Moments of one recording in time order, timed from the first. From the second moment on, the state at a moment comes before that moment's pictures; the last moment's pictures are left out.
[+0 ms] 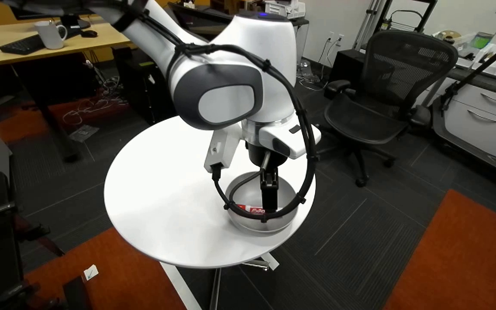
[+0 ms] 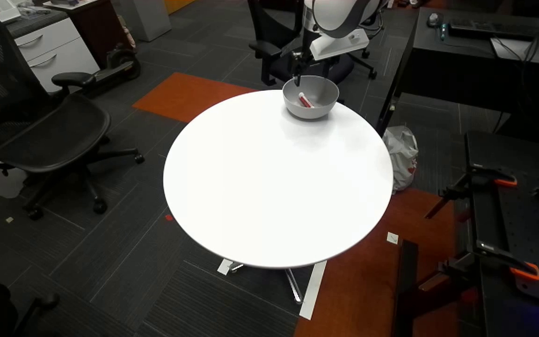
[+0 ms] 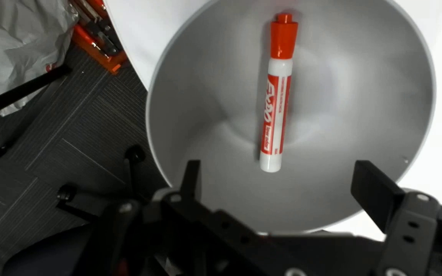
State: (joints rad) arm -0.18 0.67 -0.20 -1.77 0.03 2.57 0.42
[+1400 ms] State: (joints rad) arm -0.19 0.86 -0.20 -1.58 0.06 2.45 0.42
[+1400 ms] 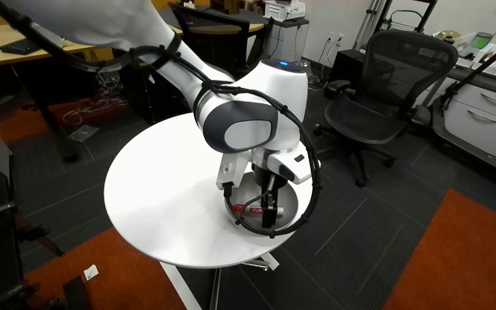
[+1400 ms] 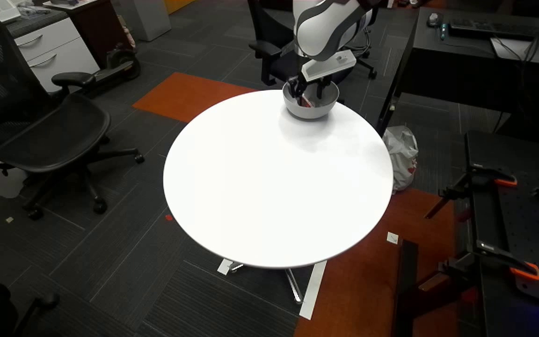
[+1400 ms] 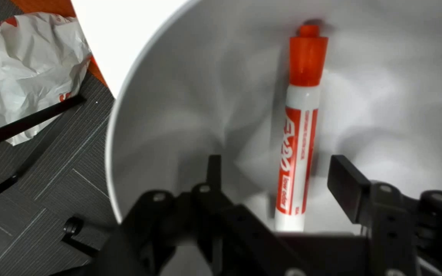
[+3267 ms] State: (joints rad) arm -0.04 0.53 -0.17 -1.85 0.06 2.45 0.44
